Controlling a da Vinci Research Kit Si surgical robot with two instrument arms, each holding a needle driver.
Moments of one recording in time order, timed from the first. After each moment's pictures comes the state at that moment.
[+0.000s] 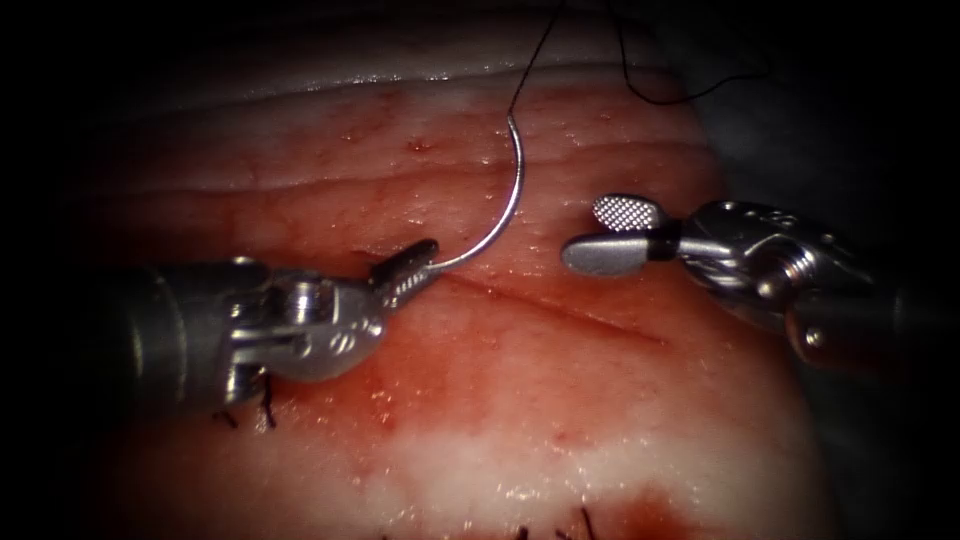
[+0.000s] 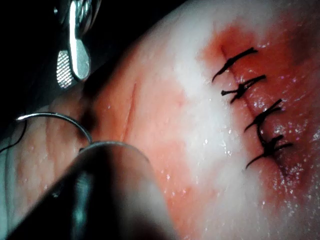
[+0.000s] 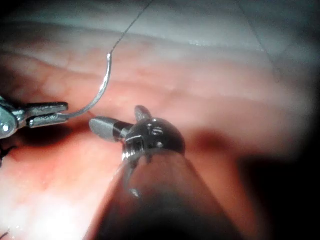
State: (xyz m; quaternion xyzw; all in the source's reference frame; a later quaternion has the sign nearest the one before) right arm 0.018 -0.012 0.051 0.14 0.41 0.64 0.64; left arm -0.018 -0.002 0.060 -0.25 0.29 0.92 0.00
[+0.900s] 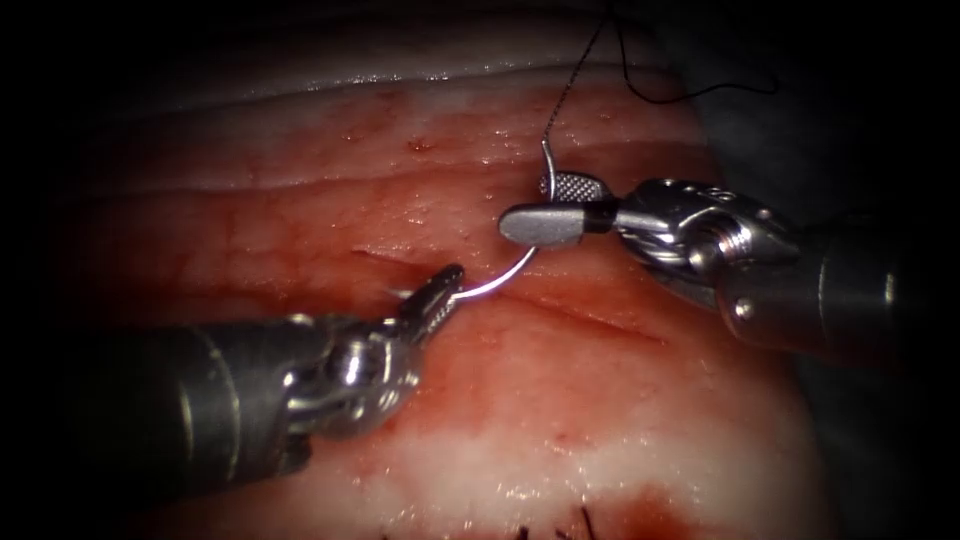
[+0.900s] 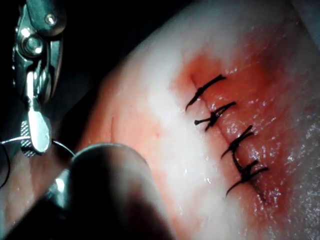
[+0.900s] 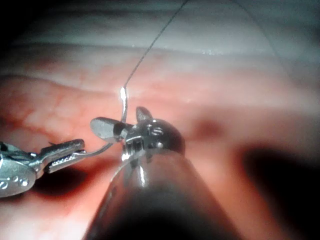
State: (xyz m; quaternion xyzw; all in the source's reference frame) right arm 0.022 -0.010 0.051 0.13 0.40 0.67 0.61; left arm -0.020 -0.004 0.058 -0.21 0.35 0.91 -0.05
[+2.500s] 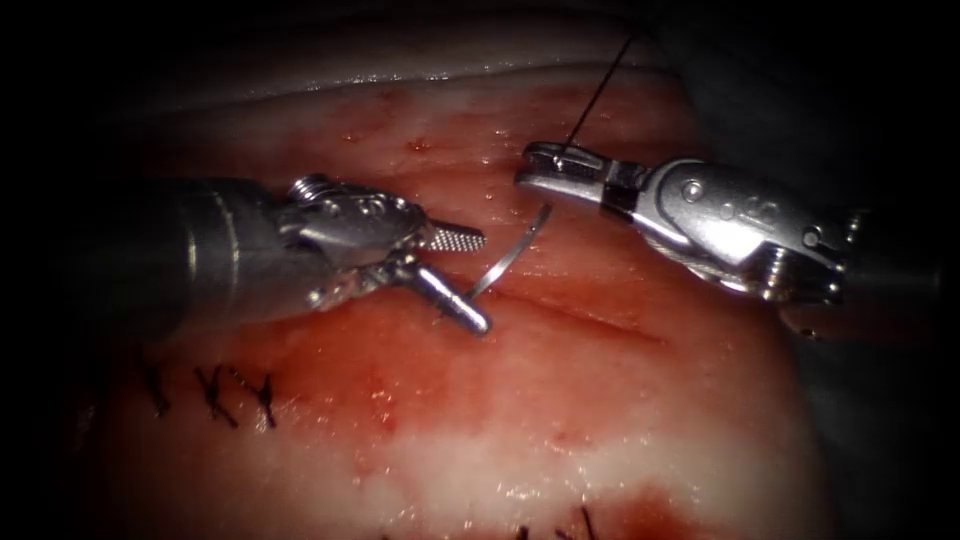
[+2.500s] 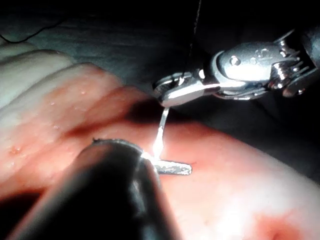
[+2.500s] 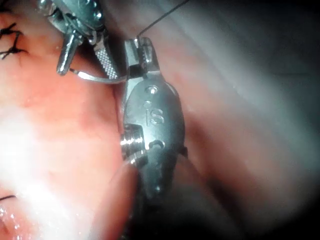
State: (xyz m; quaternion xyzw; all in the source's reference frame) right arm 0.022 -0.010 0.048 -0.04 0.63 0.29 0.72; left arm -0.020 0.003 0.062 -0.42 -0.45 0.71 0.35
